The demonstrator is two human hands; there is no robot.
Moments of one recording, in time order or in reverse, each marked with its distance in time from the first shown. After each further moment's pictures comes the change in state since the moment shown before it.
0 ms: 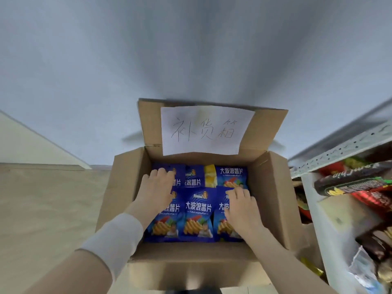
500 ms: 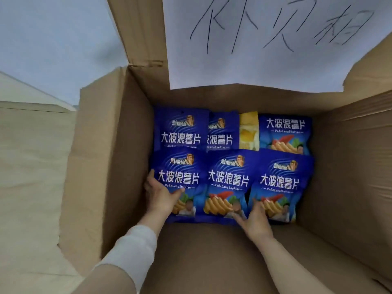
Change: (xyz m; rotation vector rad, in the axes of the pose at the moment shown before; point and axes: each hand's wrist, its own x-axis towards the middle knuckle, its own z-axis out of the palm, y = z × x) left_hand 0.091 -0.033 0.298 -1.077 -0.143 -0.836; right_hand 0.085 -0.010 0.288 0.695 -0.376 0.523
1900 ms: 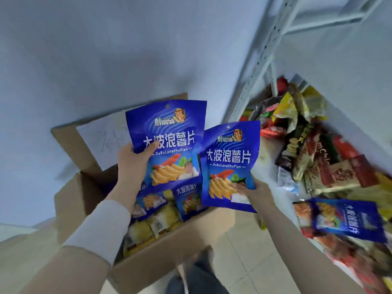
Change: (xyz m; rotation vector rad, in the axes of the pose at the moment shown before) left_hand -0.363 0.208 -0.107 -0.377 -0.223 0.864; right_hand -0.332 0.072 -0.243 0.885 0.540 -0.157
